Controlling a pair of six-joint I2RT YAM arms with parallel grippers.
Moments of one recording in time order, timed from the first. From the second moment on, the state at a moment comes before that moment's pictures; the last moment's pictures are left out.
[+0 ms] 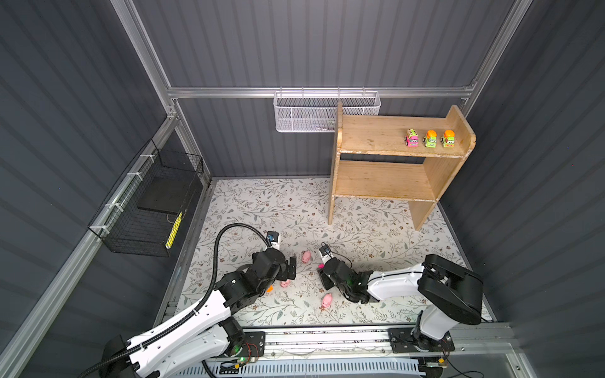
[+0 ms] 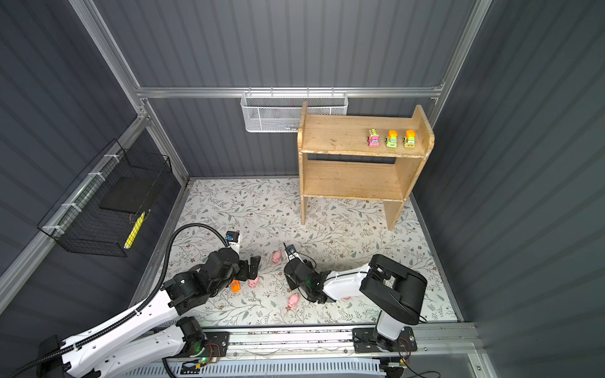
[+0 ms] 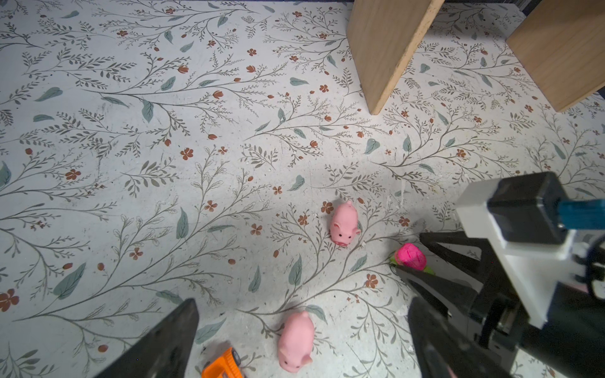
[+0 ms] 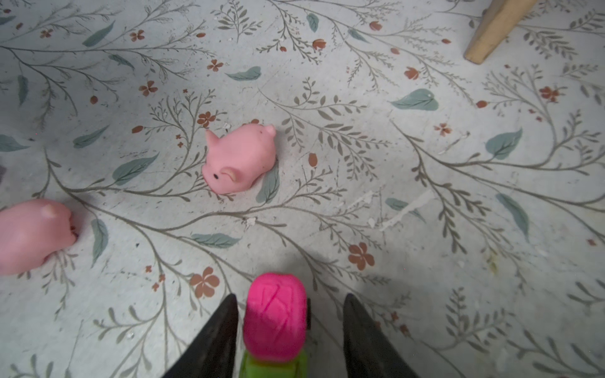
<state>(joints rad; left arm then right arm) -0.88 0.85 0.64 -0.51 -0.40 -0.48 1.07 1.63 0.59 0.29 0.37 0.38</state>
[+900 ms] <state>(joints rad) -0.88 0.84 0.64 -0.53 -0.39 -0.48 1.07 1.65 0.48 0.53 0.36 0.38</state>
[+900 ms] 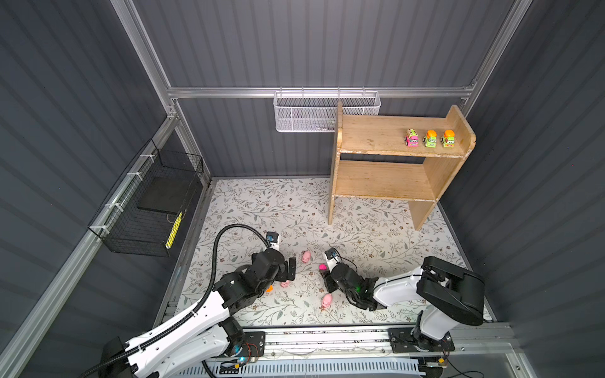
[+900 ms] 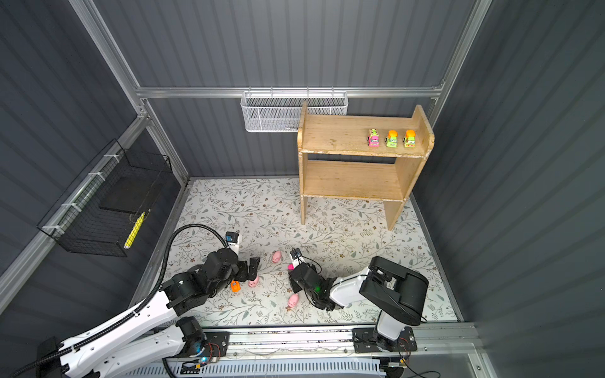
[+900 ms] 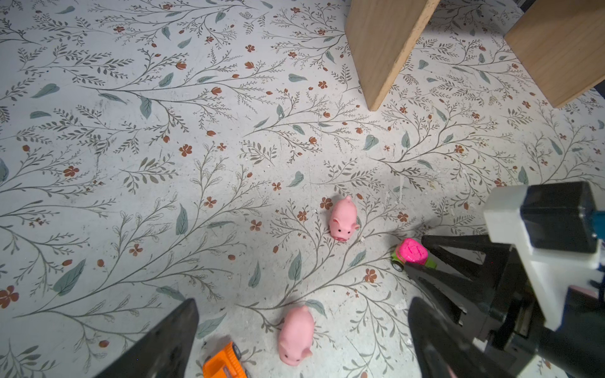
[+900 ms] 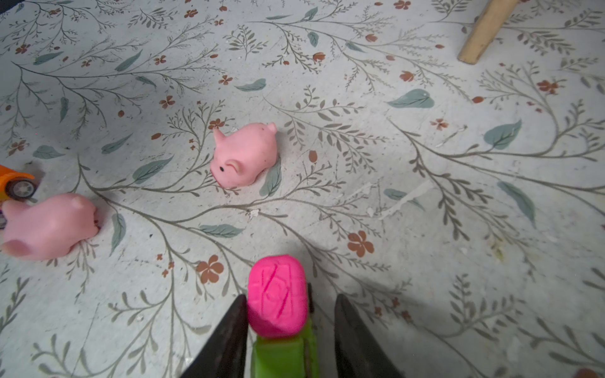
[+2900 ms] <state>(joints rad) -0.89 1.26 1.44 -0.51 -0.02 -0.20 0.78 1.18 1.55 -0.59 0.58 0.01</state>
